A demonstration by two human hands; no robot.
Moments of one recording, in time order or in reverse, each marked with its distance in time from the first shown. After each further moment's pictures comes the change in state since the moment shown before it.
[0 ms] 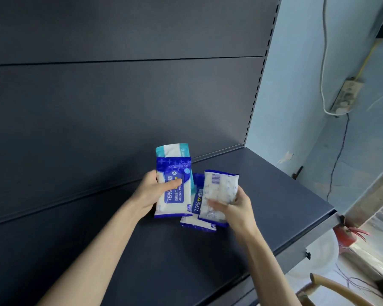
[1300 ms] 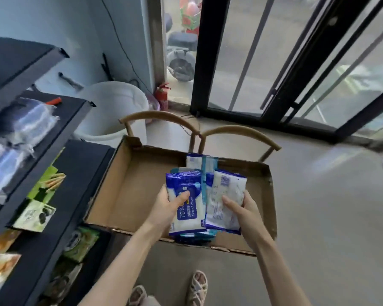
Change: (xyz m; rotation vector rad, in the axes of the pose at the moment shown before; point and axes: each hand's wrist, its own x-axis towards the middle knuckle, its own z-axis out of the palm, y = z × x) left_hand -0.470 -0.229 0.298 0.153 -0.891 -0.358; right_hand -0.565 0.163 -0.313 0.310 0.812 0.224
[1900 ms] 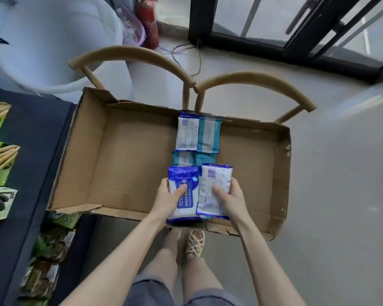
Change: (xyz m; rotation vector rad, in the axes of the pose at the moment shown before) left_hand 0.172 -0.126 0.025 0.150 0.163 -0.352; right_hand 0.165 0.107 -0.042 -0.077 0.144 0.329
